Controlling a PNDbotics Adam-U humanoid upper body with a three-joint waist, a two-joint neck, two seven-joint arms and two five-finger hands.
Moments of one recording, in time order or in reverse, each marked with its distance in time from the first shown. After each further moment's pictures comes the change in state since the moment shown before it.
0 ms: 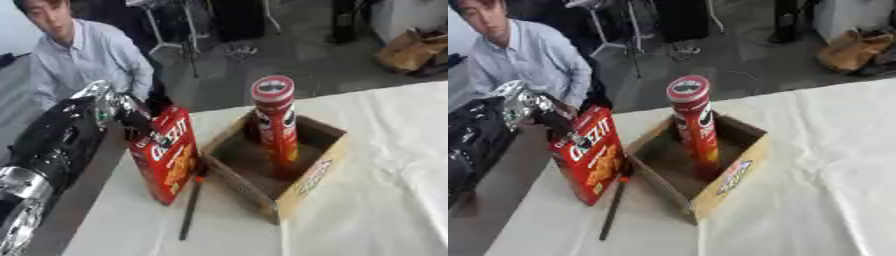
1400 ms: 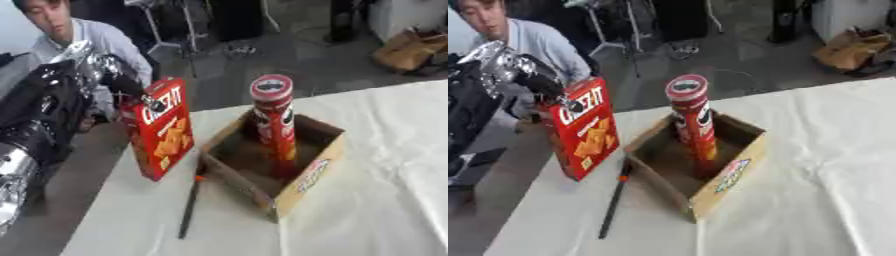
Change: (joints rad) left arm -0.085 0.074 0.037 -0.078 0.029 0.062 -0.002; right arm 0.000 0.000 0.000 0.000 0.000 0.004 -0.013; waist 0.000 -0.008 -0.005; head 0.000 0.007
